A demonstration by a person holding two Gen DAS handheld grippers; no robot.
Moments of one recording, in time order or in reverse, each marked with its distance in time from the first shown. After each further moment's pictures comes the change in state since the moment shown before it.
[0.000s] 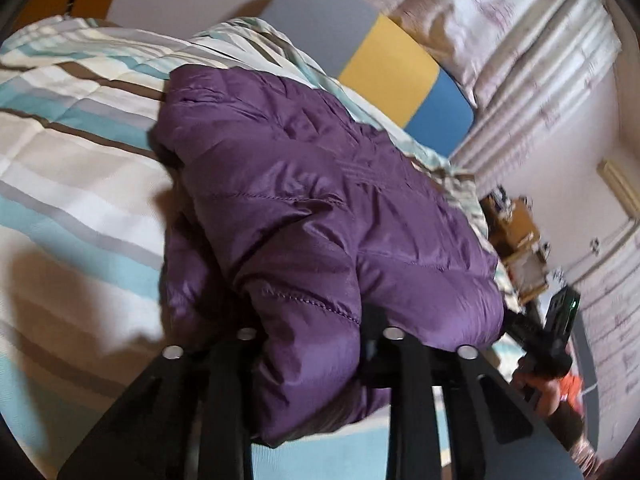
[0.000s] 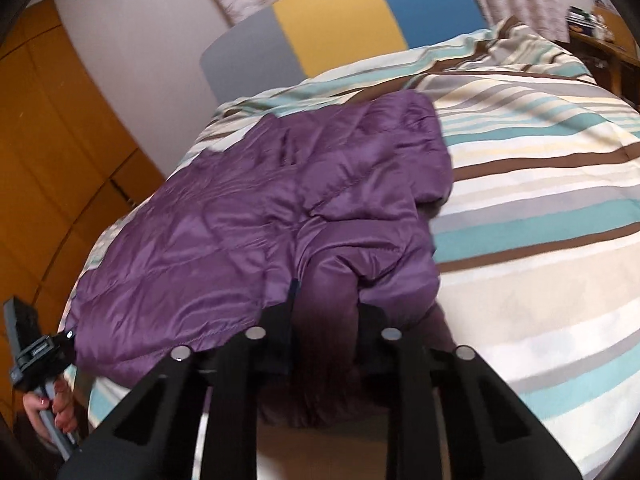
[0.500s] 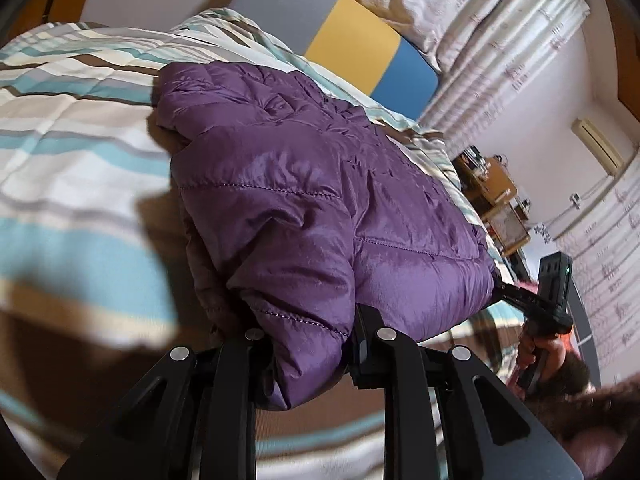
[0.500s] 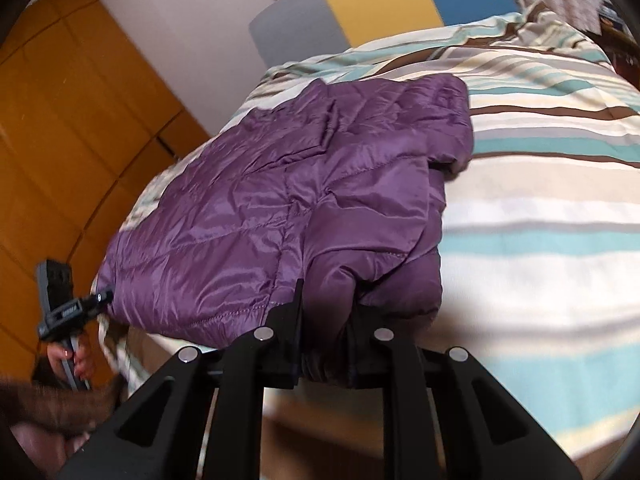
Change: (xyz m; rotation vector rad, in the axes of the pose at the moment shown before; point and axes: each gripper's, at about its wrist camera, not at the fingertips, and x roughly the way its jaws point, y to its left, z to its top) left arm -0.068 -0.004 -0.060 0.091 0.079 -0.066; right arm -0.074 0.006 -0.057 -0.069 0.124 0.138
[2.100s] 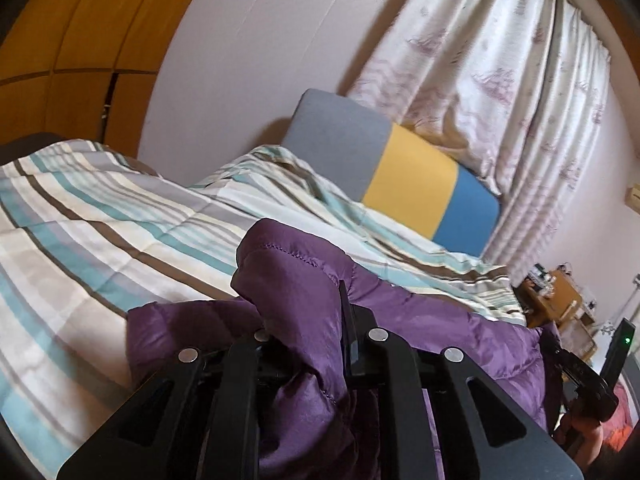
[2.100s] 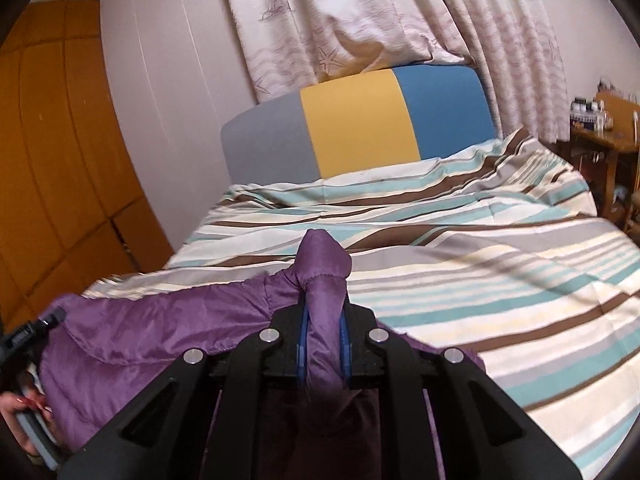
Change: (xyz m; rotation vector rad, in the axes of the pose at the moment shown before) left arm 0.033 -0.020 0.151 -0.047 -0.488 0.286; right arm 0.038 0.042 0.174 -0.091 -0.419 -0.240
